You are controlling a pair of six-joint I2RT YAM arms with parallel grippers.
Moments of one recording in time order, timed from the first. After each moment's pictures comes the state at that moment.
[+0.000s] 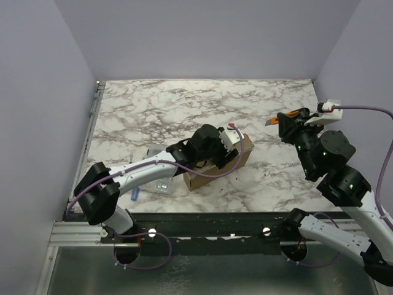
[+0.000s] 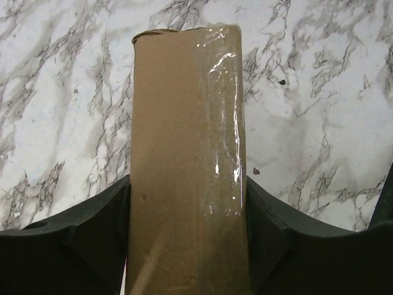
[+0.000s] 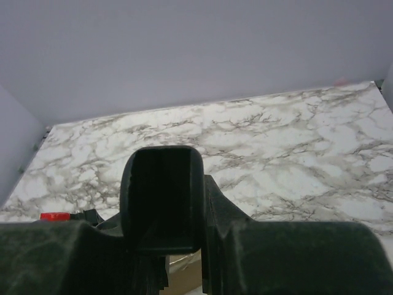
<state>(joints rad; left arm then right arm) -0.95 1.51 1.07 -0.02 0.11 0.19 0.76 0.75 1.12 -0.39 0.66 0.23</state>
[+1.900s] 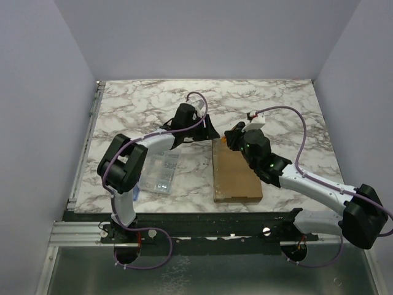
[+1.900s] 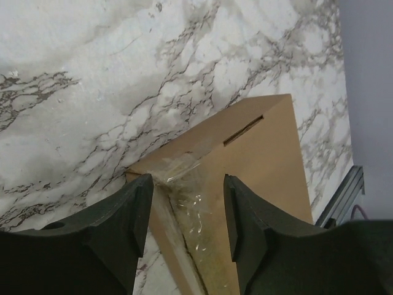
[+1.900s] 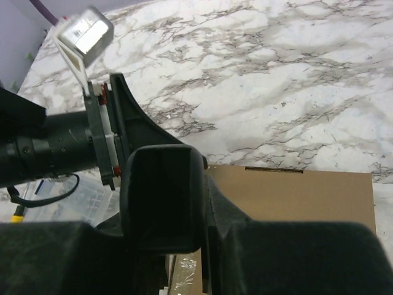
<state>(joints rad) -0.55 1.84 1.15 0.15 0.37 -0.66 0.77 1.20 0.73 0.19 0.46 0.47</state>
